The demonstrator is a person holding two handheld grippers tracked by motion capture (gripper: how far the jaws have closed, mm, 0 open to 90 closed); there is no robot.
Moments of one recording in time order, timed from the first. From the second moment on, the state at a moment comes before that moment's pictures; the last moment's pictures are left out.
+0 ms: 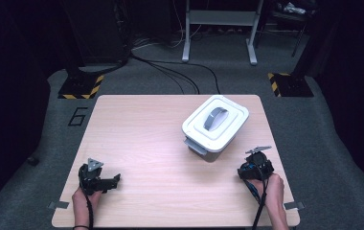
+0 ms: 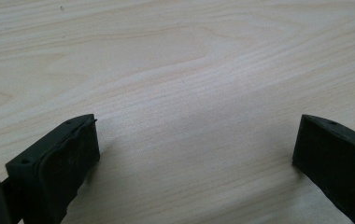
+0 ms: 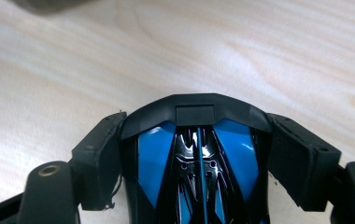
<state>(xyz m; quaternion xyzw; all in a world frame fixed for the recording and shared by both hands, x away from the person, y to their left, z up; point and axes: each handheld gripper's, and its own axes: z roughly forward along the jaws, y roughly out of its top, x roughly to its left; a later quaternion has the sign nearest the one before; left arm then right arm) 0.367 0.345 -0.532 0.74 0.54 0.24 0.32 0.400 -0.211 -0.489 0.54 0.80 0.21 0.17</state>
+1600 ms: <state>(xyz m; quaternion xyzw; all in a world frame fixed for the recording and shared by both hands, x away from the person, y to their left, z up) 0.367 0.345 -0.532 0.74 0.54 0.24 0.32 0.442 -0.154 -0.380 0.49 0.77 0.33 0.21</state>
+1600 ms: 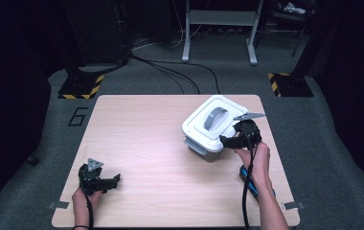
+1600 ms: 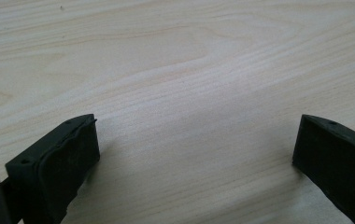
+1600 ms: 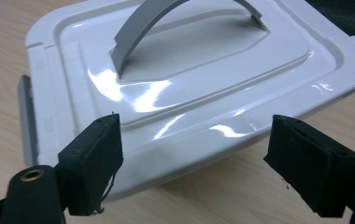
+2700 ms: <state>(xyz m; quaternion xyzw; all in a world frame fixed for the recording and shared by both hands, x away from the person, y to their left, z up) 0.371 0.346 -0.532 0.76 0.52 0.22 0.33 0.493 -0.175 -0.394 0.51 0.77 0.35 0.18</state>
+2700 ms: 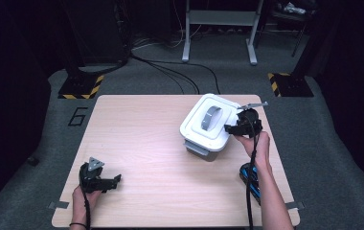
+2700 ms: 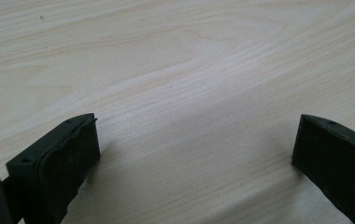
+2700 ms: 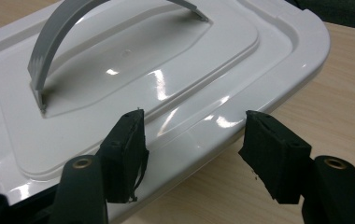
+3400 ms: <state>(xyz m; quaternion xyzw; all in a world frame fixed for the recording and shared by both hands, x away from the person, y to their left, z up) 0.370 0.346 -0.532 0.76 0.52 0.22 0.33 0.482 -0.134 -0.380 0.49 0.77 0.34 0.20</state>
